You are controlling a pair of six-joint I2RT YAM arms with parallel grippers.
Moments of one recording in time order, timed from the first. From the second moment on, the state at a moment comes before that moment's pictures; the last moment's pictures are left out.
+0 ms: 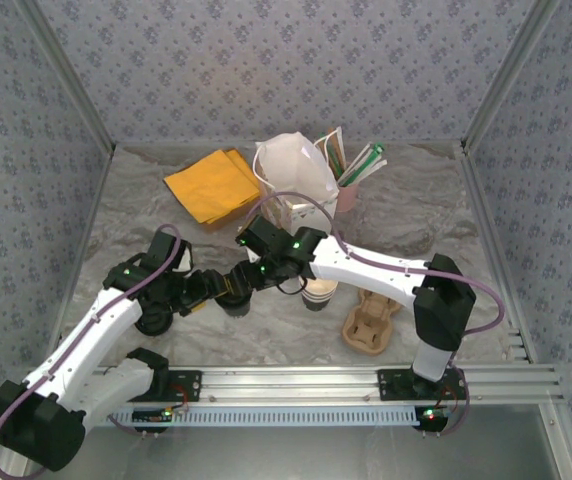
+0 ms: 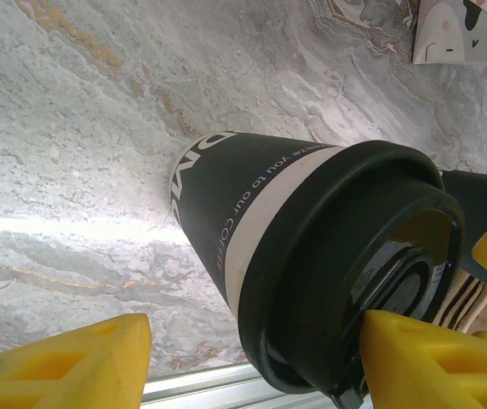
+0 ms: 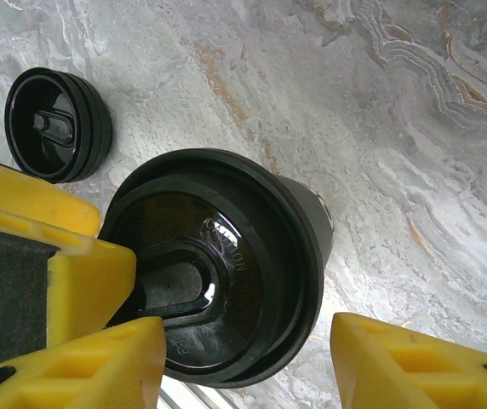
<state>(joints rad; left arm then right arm) -0.41 0.93 0.74 -0.95 0.33 -0.82 1.05 1.75 1.45 -0.69 -0.17 0.61</state>
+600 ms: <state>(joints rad) -0.41 0.92 0.72 -0.92 0.33 -0.82 1.06 1.78 1.45 -0.70 -0.17 0.60</state>
